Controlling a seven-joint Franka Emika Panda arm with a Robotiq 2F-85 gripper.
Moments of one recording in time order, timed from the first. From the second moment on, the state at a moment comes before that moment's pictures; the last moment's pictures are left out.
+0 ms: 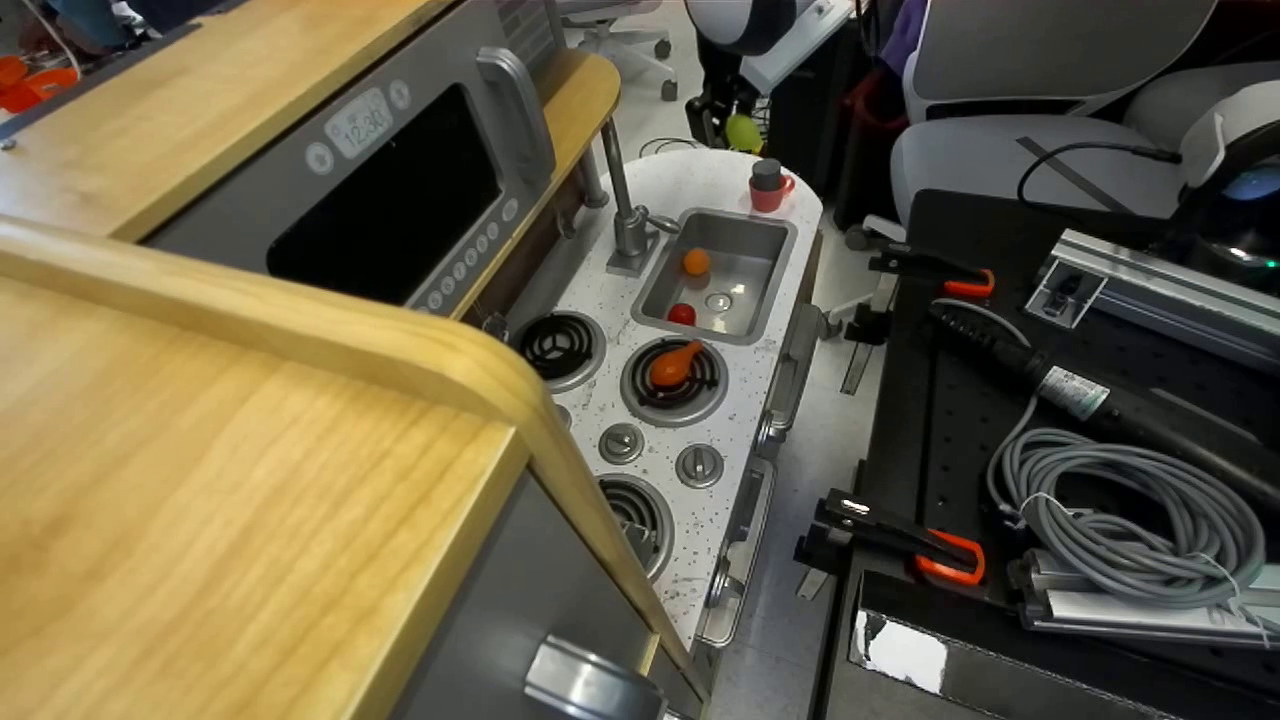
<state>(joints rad) -0.26 0.82 -0.24 -1.82 -0.06 2.78 0.03</state>
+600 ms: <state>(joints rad) -0.26 0.97 -0.31 -1.63 -0.03 2.61 0.22</state>
